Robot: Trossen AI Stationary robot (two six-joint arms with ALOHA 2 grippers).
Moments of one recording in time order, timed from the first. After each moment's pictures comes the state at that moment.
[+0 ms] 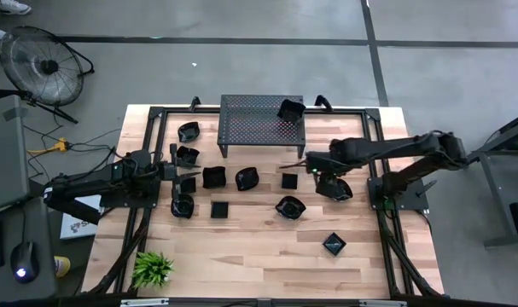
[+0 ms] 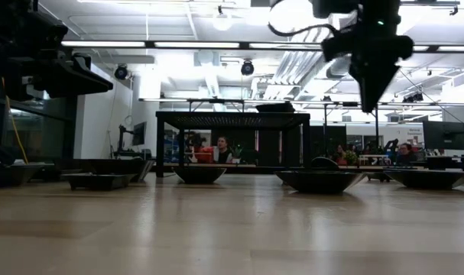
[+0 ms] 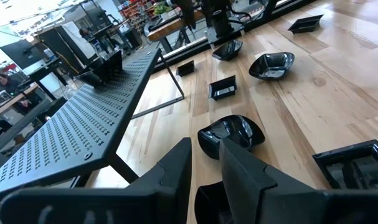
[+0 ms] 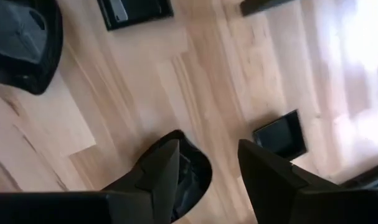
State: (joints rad) left arm 0.18 0.02 0.10 -0.24 0.03 0.47; right arm -0.03 1.39 1.08 -1.17 0.23 0.32
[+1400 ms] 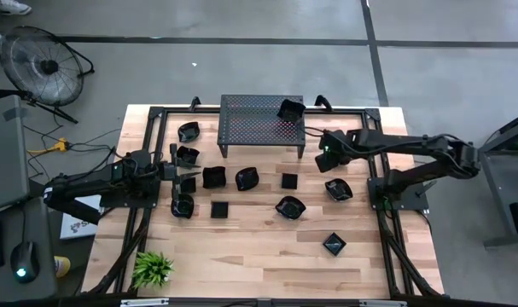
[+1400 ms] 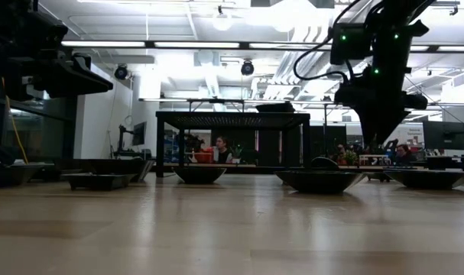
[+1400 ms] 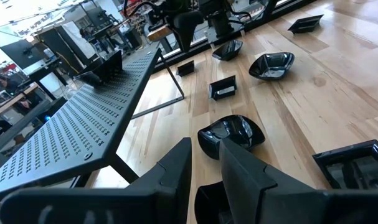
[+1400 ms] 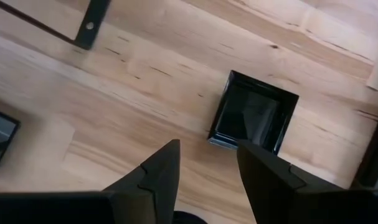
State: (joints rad) left arm 0.18 0.02 0.10 -0.24 0.03 0.47; right arm -0.37 1.25 0.77 -0.89 0.23 0.81
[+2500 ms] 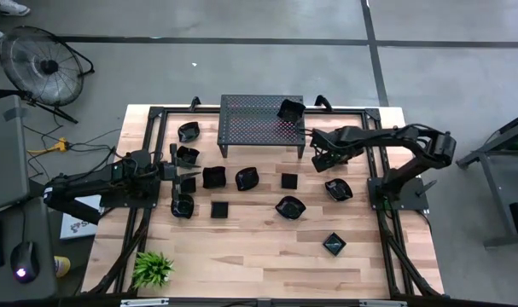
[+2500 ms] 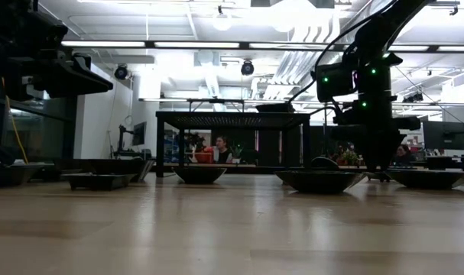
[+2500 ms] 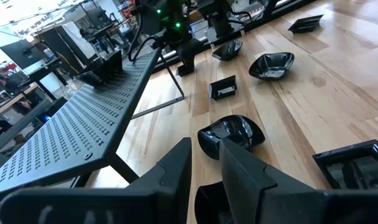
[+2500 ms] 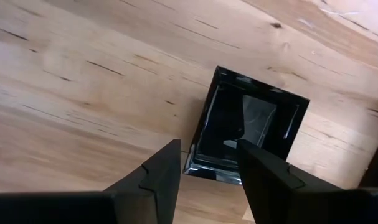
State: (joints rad) left arm 0.18 0.02 0.10 -0.24 0.03 0.47; right arm -0.47 1.51 0.77 -0.83 0.23 0.74
